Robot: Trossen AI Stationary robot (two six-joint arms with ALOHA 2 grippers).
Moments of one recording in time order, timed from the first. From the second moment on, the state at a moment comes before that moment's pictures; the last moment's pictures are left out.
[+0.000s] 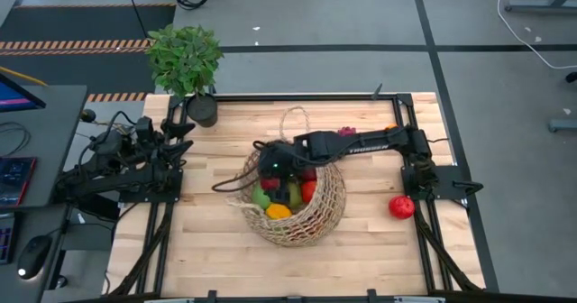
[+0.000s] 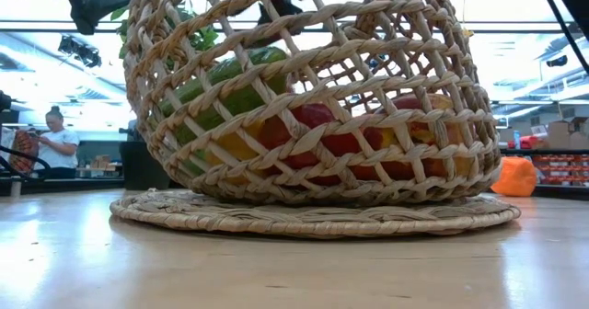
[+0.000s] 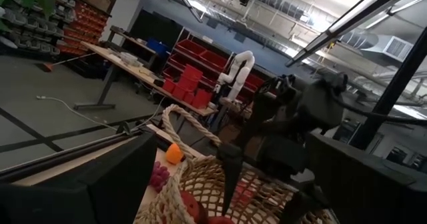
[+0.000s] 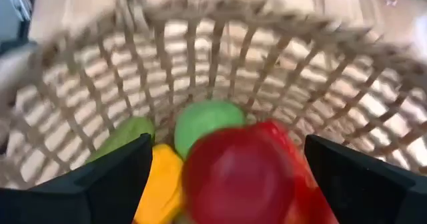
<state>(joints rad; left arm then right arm) 0.18 0.01 0.45 -0.21 -0.13 -0.49 0.09 2.05 2.01 -0.90 0.01 0.16</state>
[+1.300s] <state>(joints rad) 0.18 0.01 0.45 -0.21 -0.13 -0.49 0.21 1.37 1.46 -1.40 0.06 0.45</state>
